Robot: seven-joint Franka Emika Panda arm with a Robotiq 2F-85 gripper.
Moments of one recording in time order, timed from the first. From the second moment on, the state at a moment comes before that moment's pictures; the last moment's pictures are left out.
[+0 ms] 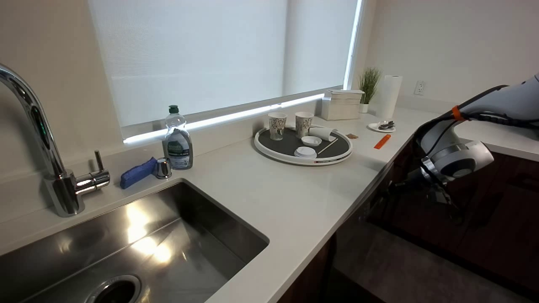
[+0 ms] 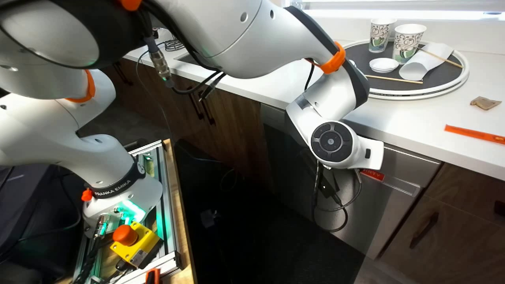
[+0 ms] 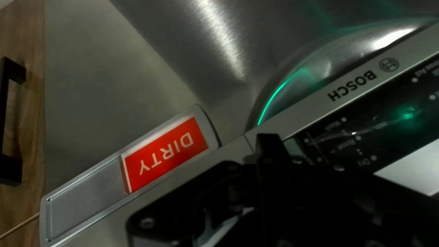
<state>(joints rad) -0.77 0.74 0.45 -1.96 1.16 2.81 -1.55</state>
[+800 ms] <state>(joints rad) -0.75 0.72 0.43 -1.96 1.05 2.81 -1.56</state>
